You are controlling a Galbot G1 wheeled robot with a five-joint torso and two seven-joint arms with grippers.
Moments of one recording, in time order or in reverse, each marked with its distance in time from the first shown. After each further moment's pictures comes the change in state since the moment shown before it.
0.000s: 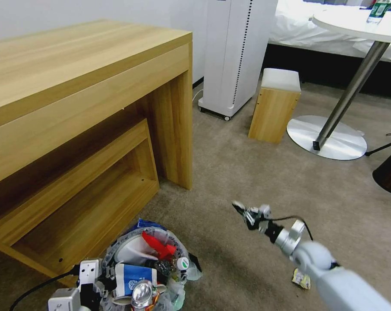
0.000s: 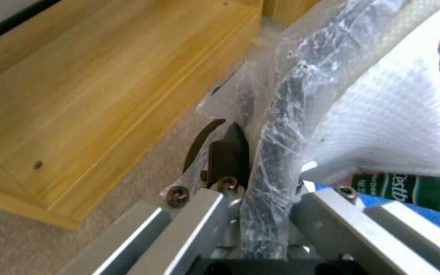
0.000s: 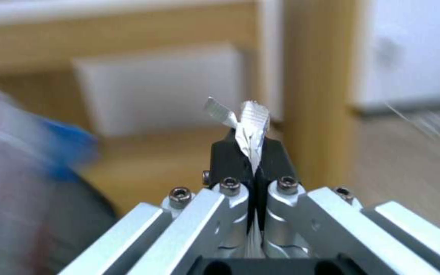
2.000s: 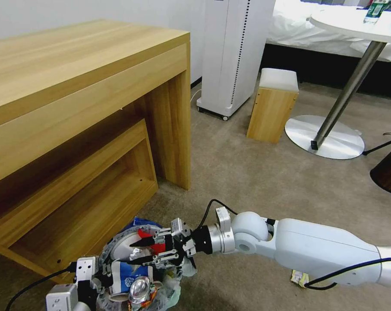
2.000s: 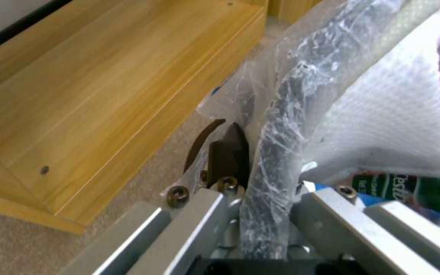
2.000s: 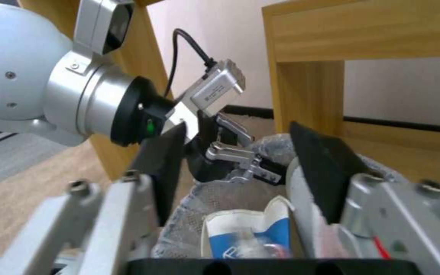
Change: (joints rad) left arm -0.008 0.008 -0.008 0.014 0.001 0.000 -0.016; right arm 0.795 0.044 -1.020 0.214 0.220 -0.177 0.102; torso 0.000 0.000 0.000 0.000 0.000
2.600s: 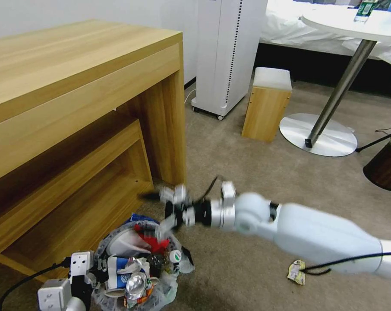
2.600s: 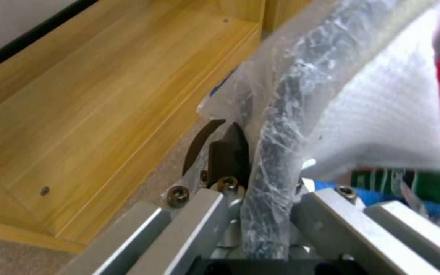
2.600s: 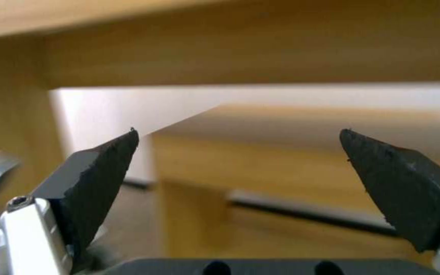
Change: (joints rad) left arm 0.009 0.017 -0.063 -0.027 -0.051 0.012 0.004; right arm 0.020 -0.015 0.316 -0.001 0.089 0.015 0.109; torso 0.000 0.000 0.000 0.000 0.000
